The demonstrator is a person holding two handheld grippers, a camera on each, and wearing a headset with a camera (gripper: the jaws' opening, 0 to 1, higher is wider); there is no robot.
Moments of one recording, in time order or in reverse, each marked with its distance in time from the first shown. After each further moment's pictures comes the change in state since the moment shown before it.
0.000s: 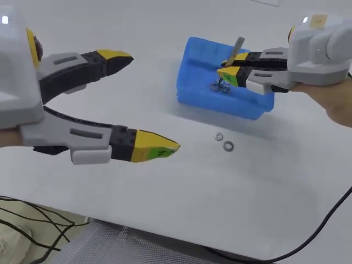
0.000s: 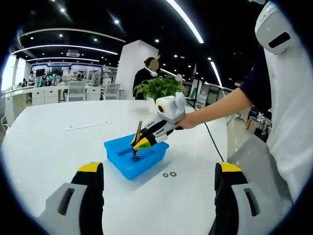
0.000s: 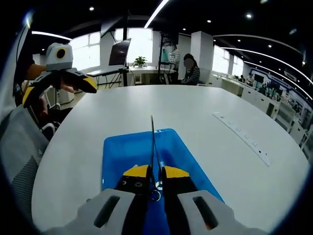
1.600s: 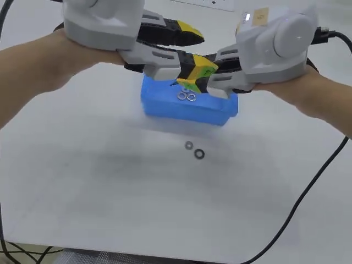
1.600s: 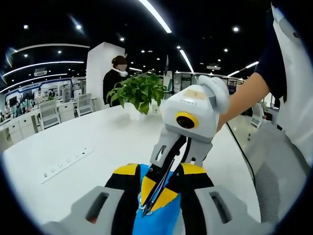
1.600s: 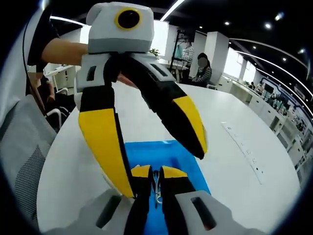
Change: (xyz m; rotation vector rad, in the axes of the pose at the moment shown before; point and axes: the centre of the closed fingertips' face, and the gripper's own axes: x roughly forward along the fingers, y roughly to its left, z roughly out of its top) left arm 0.149 0.026 0.055 0.245 0.045 -0.237; right arm -0.013 0.036 0.030 -0.143 0.084 0.052
